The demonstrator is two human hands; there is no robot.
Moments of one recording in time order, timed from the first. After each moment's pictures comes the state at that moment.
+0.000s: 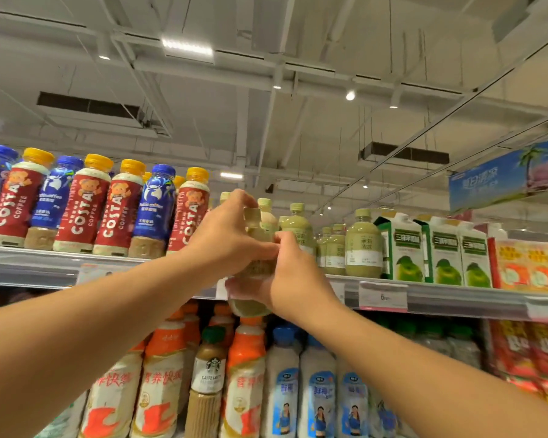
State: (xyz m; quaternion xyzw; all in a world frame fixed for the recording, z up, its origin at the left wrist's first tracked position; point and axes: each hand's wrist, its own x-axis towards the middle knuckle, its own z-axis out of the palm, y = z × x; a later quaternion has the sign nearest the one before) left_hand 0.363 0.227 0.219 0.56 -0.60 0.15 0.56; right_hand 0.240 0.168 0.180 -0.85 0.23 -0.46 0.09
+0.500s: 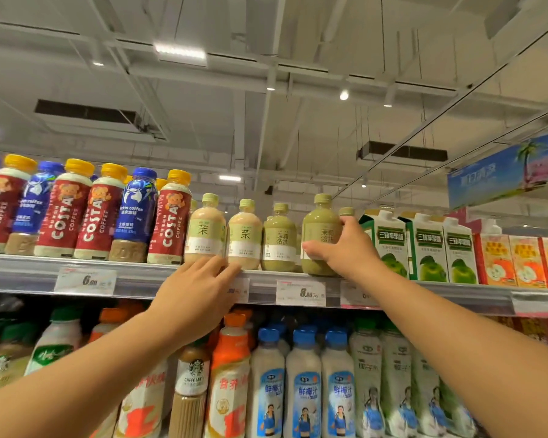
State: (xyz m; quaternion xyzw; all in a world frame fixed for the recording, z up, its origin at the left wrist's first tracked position) left_hand 0.387 0.197 0.150 0.61 -0.60 0.46 0.22; right_hand 0.166 0.061 0.225 -0.76 0.35 -0.54 0.11
